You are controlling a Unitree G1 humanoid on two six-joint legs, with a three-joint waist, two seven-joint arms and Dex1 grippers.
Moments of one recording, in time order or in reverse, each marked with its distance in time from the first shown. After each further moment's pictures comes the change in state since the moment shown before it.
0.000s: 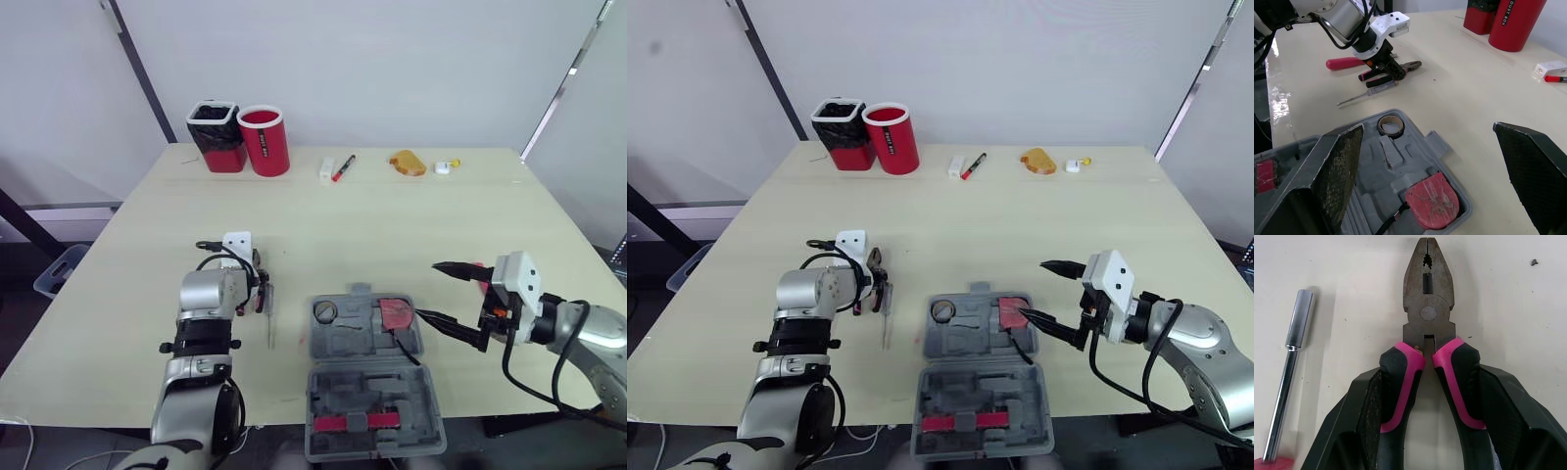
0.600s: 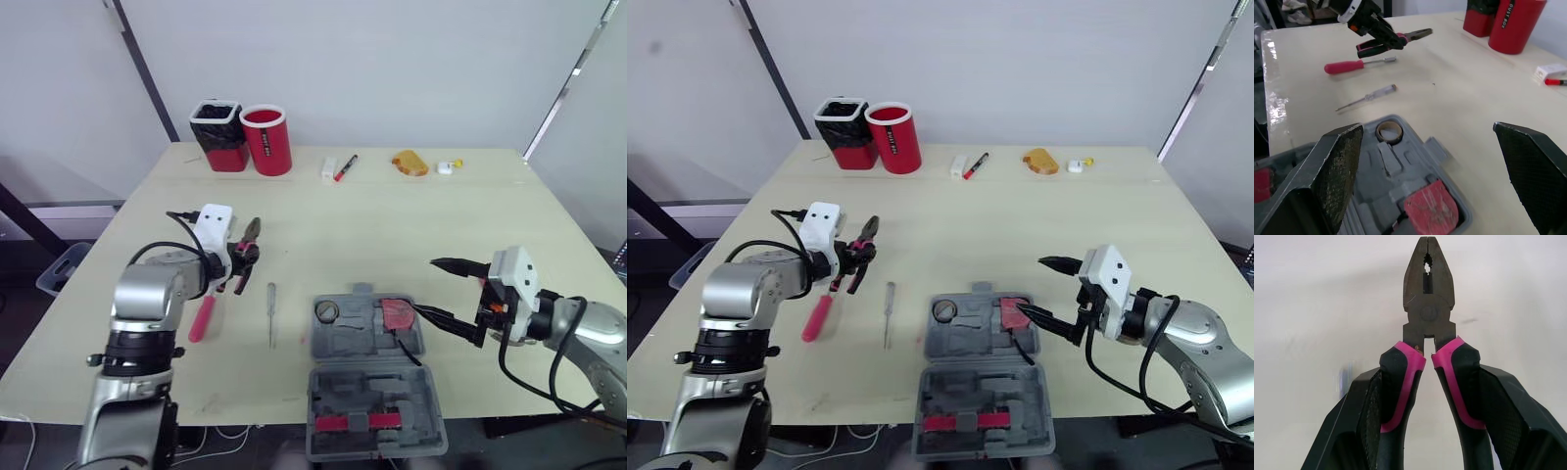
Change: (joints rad) left arm 0.142 0.411 -0.163 -0.364 -0.163 -0.064 -0.560; right arm -0.058 0.003 0.025 -0.020 0.015 0.058 -0.032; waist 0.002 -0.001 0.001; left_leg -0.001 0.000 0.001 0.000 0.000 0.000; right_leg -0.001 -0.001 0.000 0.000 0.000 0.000
